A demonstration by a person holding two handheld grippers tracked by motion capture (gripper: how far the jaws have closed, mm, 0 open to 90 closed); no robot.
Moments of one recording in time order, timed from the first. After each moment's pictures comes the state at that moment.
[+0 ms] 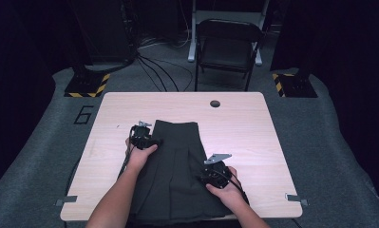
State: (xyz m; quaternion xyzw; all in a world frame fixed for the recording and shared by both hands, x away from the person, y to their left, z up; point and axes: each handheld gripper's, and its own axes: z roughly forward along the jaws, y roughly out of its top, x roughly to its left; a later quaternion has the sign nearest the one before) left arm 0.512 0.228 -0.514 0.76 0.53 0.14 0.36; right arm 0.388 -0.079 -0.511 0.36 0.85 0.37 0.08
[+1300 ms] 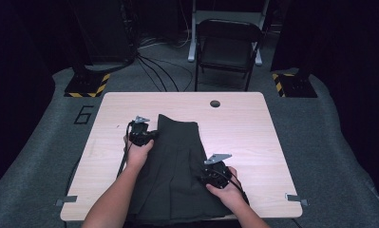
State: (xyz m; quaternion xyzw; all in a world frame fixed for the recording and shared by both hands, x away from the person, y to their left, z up) left arm 0.497 0.224 -0.473 0.74 0.51 0.15 0.41; right arm 0.388 -0.079 -0.511 0.36 0.85 0.37 0.08
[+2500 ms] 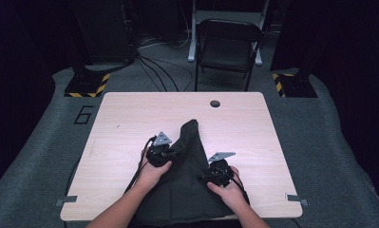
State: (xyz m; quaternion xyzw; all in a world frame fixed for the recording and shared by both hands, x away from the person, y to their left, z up) left arm 0.425 0.158 -0.470 0.81 0.35 0.12 0.45; right arm 0.390 -0.085 -0.508 0.39 0.84 0.39 0.05
